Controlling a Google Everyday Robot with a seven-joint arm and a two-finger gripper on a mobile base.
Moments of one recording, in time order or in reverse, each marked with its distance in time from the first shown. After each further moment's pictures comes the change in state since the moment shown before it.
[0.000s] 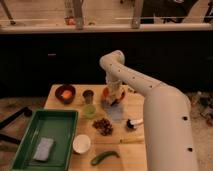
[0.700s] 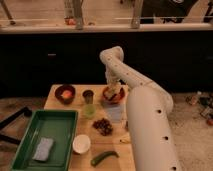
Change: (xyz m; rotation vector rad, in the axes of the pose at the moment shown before) arm 0.028 -0.032 0.006 -0.002 -0.029 0.045
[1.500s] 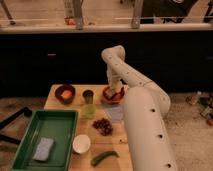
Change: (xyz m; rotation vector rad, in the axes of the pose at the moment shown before) arm 0.010 -0.001 0.002 -0.004 -0.011 0.015
